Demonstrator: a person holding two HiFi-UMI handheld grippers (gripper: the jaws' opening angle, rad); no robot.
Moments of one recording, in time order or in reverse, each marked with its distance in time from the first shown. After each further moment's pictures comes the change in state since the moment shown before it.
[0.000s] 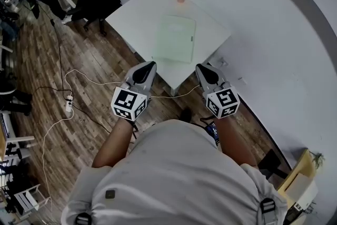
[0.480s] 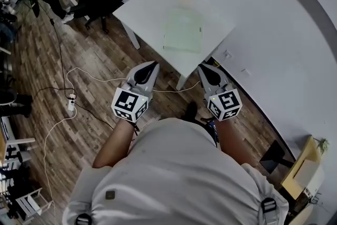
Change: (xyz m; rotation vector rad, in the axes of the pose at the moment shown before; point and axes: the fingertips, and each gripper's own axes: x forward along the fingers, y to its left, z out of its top) left arm -0.110 0.006 -0.002 0.005 -0.052 -0.061; right arm -0.020 0.116 0.009 -0.015 -0.048 -0.051
